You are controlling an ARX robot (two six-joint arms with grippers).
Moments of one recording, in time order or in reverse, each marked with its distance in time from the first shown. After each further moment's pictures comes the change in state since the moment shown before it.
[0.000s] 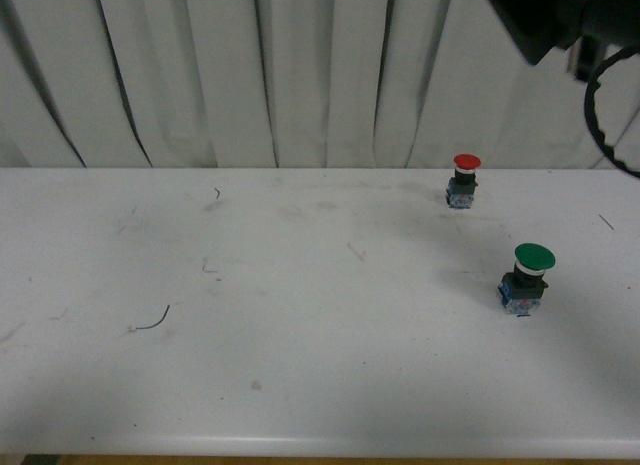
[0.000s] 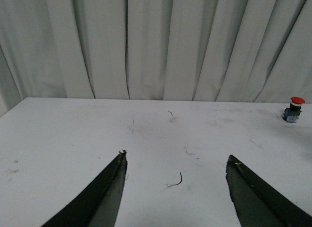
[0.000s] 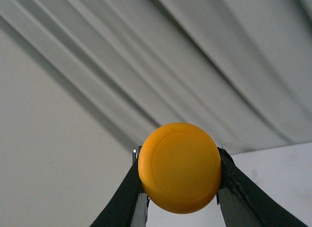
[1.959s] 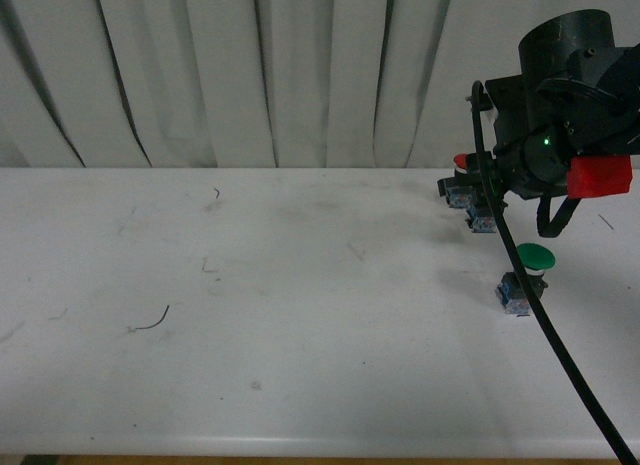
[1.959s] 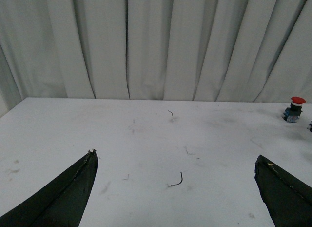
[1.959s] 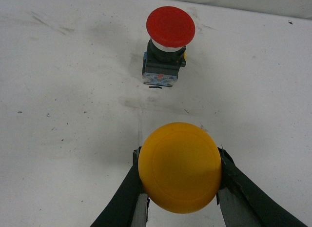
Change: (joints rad) left arm 0.000 0.000 0.000 0.000 0.000 0.001; right arm -0.097 0.567 0.774 -1.163 0.588 -0.960
